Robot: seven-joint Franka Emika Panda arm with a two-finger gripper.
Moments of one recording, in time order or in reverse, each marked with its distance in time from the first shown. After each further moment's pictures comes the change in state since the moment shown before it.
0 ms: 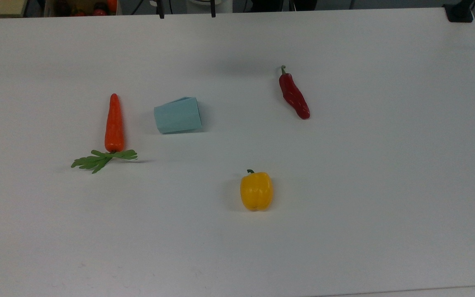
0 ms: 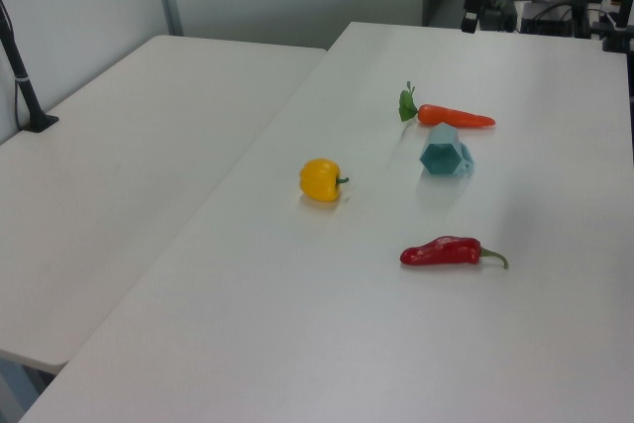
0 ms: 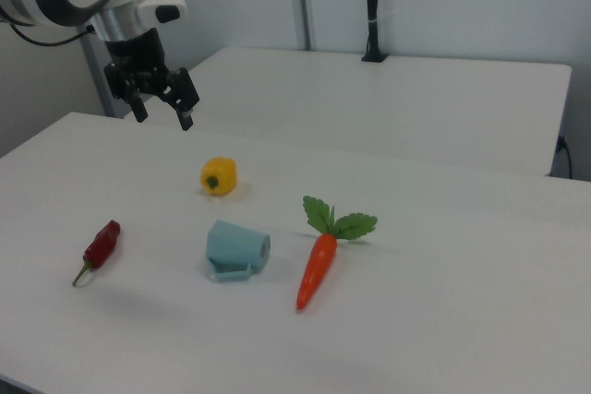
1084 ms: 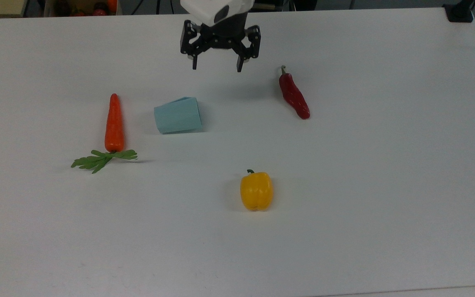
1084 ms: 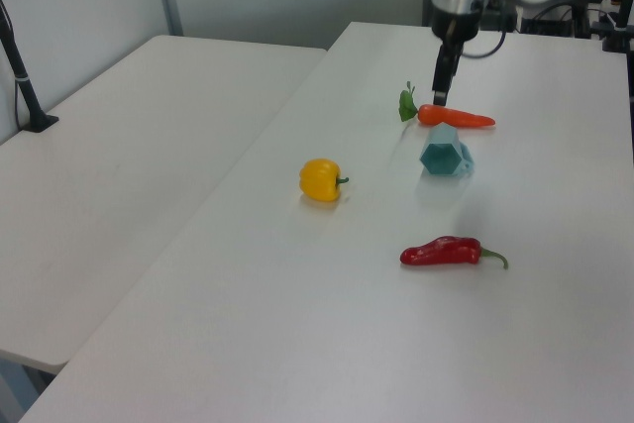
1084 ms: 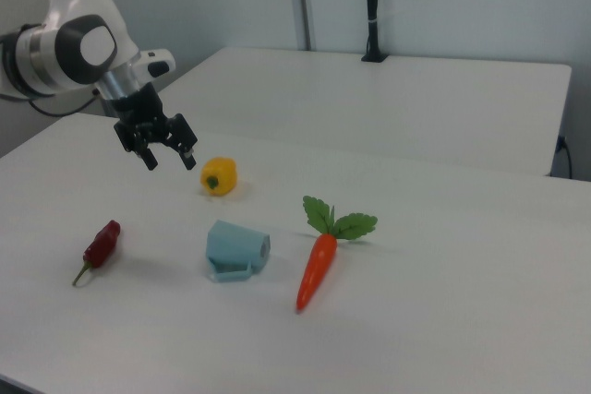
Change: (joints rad) arm 0.045 0.144 0.115 -0.114 -0.231 0.208 0.201
